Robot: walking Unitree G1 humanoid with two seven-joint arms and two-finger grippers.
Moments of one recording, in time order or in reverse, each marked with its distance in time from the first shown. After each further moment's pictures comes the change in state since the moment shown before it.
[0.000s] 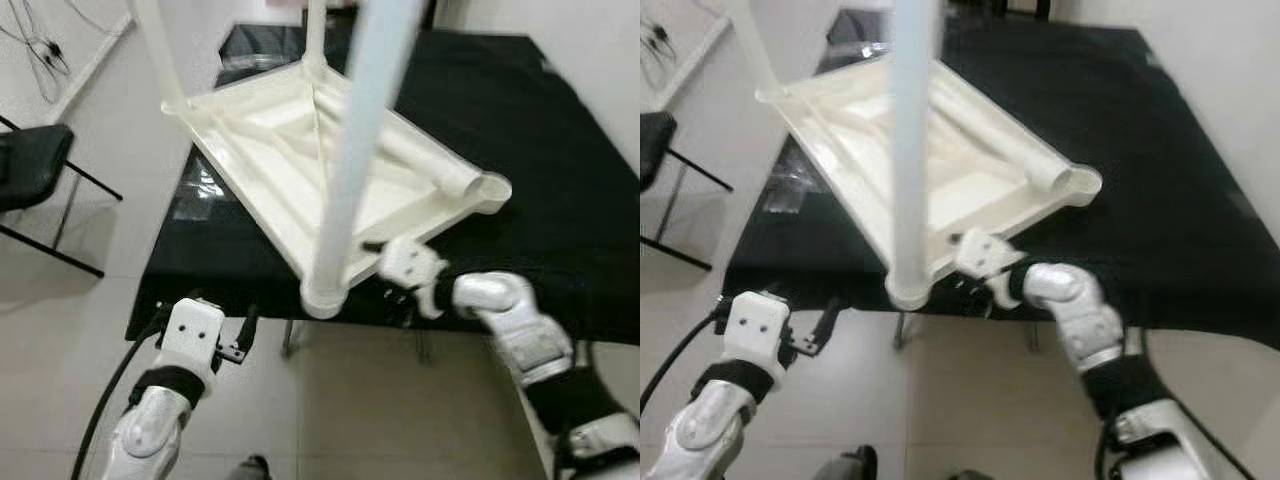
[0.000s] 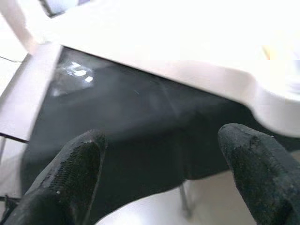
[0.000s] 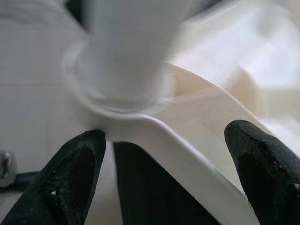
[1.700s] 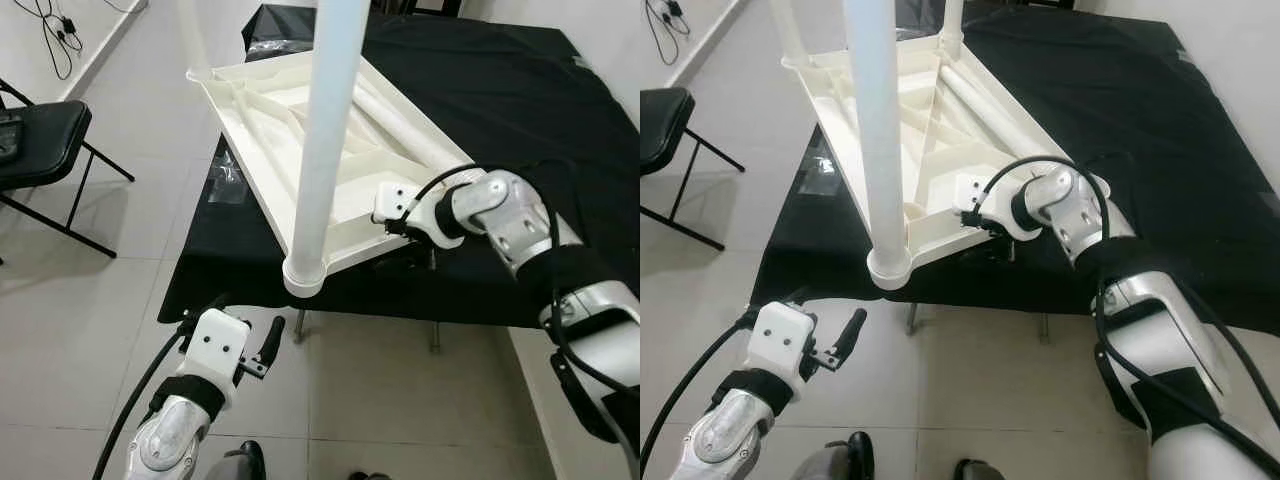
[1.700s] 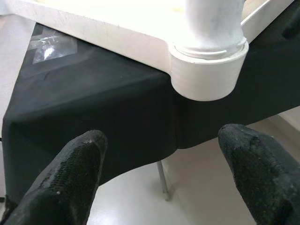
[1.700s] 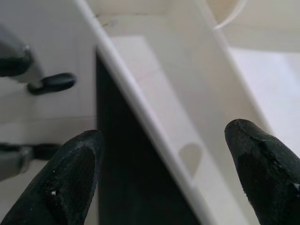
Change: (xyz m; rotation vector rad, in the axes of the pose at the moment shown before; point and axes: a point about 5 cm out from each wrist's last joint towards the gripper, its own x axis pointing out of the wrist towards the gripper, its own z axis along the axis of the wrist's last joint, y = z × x) left arm -0.008 -0.021 -0.001 0.012 0.011 -0.103; right arm -0.010 -0.089 0.017 -0.052 0.378 0.228
